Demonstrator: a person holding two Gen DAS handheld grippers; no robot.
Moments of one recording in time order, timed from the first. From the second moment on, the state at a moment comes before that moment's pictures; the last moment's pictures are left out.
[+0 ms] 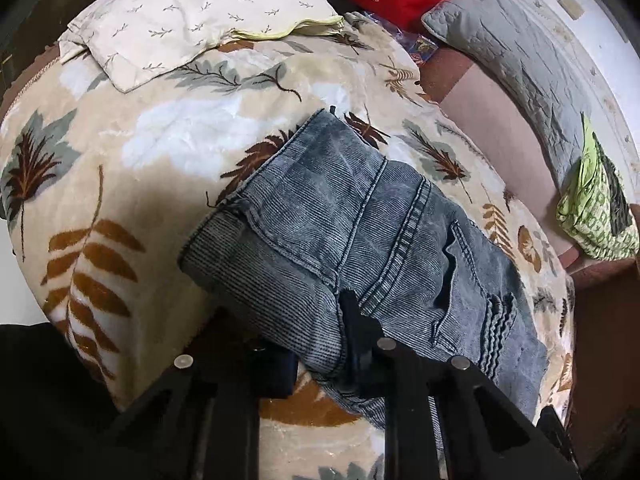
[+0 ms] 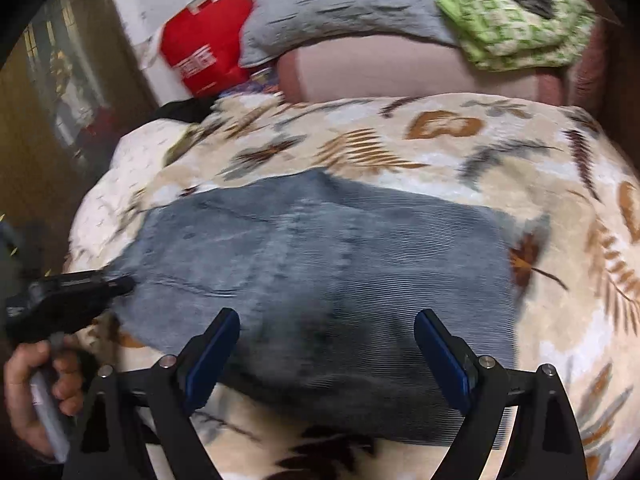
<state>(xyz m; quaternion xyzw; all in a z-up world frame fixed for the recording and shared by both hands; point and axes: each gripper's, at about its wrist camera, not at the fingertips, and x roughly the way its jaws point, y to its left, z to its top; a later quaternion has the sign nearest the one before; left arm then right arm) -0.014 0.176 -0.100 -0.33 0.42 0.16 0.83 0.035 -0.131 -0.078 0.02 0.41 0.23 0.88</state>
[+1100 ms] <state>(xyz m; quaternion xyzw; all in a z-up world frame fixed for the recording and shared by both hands) -0.011 0.147 -0.054 -0.27 0.39 0.17 0.86 0.055 -0.230 -0.078 0.07 0.45 0.16 0.88</state>
